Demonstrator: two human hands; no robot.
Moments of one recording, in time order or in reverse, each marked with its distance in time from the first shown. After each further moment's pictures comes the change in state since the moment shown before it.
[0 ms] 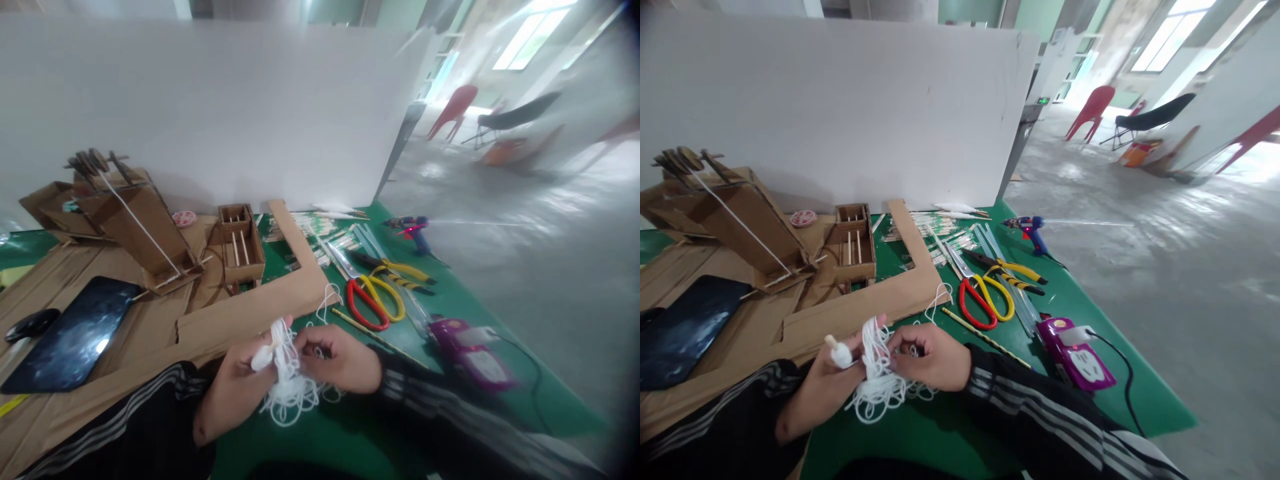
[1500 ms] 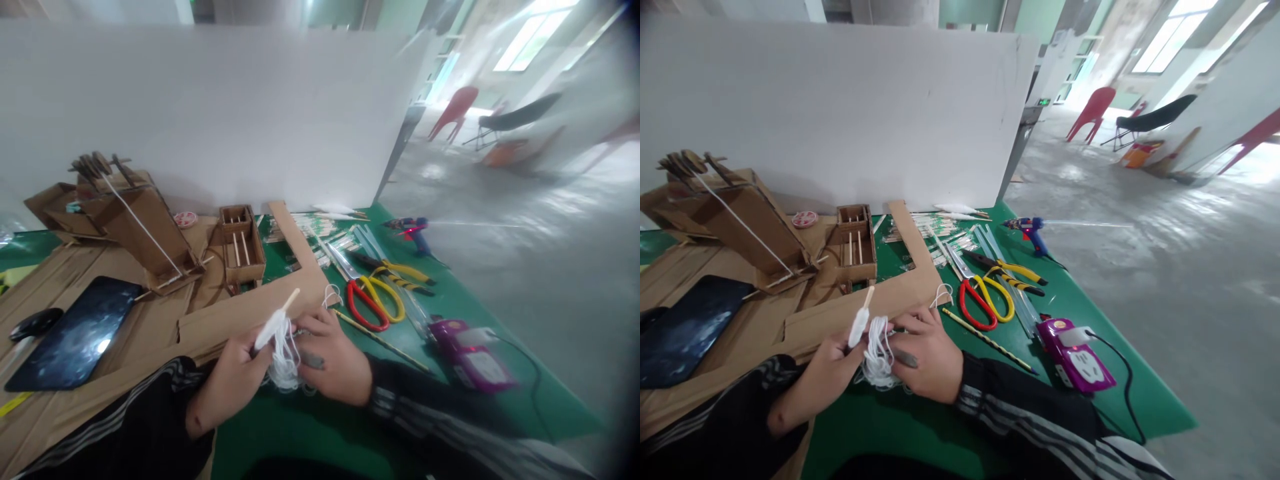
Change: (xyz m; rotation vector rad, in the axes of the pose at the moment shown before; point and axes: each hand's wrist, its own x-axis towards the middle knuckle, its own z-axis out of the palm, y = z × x) left_hand 0.008 0.018 -0.002 0.248 0.087 0.123; right_hand 0.001 -0.001 0.011 -0.766 0.257 -0.328
